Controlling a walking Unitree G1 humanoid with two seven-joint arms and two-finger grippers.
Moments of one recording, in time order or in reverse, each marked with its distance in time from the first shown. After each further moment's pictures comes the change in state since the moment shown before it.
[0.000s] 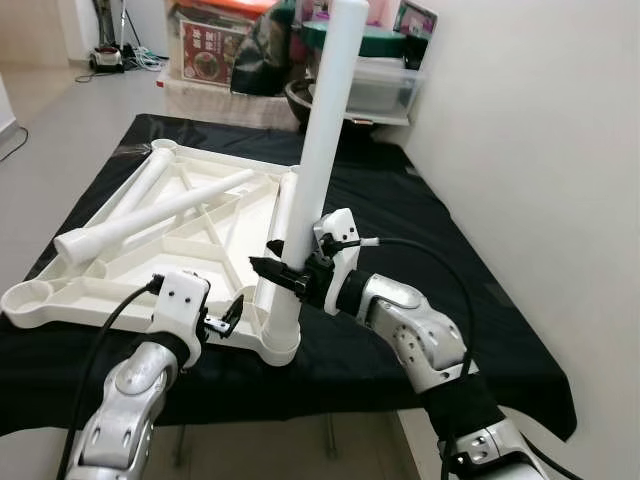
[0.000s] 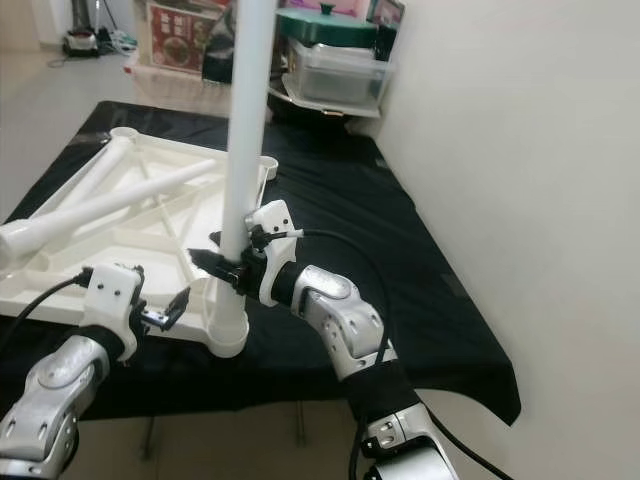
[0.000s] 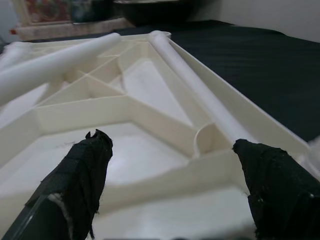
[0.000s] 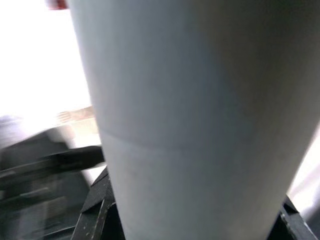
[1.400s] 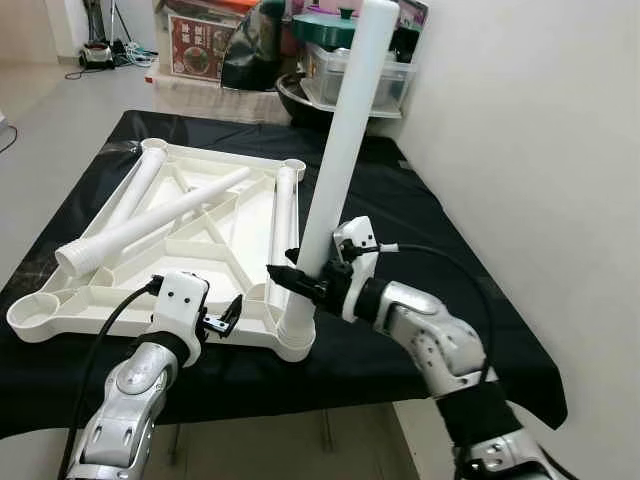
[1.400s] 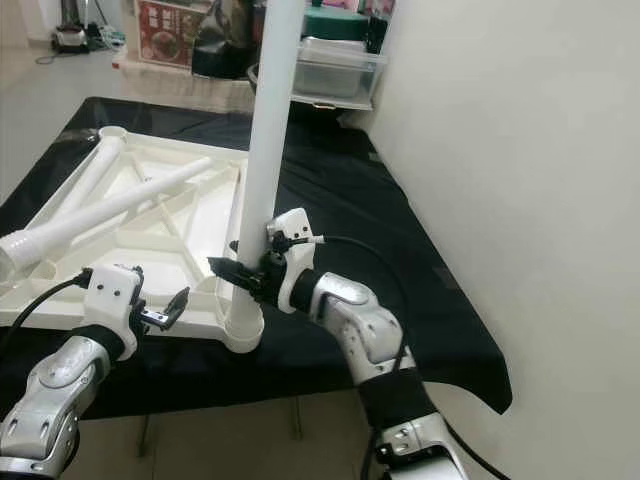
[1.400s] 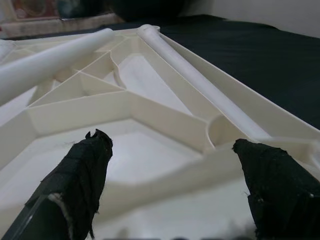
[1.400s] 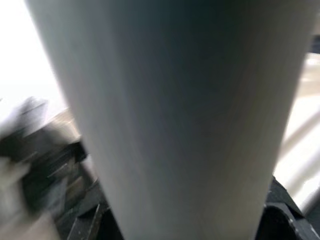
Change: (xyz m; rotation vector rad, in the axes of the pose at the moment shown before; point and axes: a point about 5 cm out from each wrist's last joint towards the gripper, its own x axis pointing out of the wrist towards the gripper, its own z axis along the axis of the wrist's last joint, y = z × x) left arm 0.003 0.000 -0.001 -0.001 -0.003 0.002; right arm -0.004 -0.005 -0.007 0.045 0.022 0.003
